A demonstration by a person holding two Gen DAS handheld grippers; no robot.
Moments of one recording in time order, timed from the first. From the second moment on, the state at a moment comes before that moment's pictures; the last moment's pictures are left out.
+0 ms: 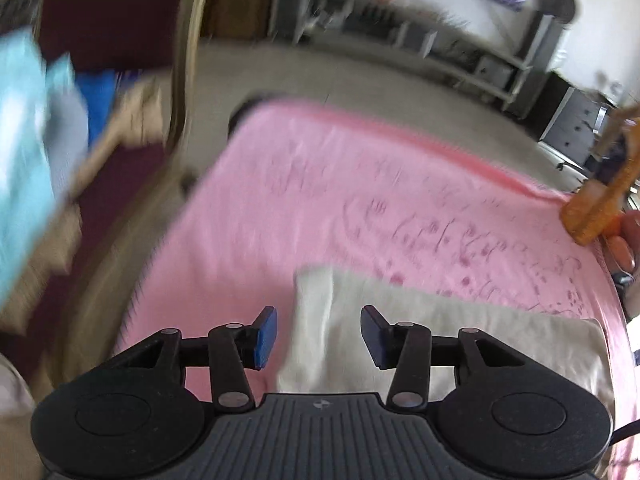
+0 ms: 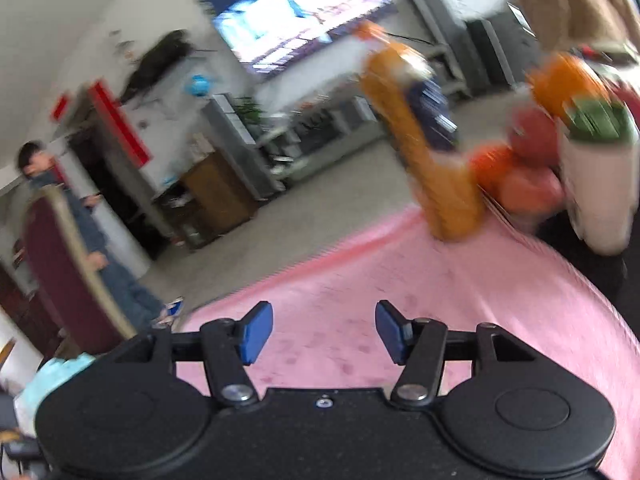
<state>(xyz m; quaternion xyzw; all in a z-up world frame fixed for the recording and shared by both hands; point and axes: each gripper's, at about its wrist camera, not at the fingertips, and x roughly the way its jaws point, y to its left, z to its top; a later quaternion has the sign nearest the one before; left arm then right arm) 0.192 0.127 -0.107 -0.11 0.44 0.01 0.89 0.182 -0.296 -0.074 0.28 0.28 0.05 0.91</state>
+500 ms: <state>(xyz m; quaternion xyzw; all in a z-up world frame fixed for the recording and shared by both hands) 0.227 0.162 -0.120 -0.20 0.44 -0.01 0.88 0.213 -0.326 -0.137 0.36 0.39 -0.01 0.85</state>
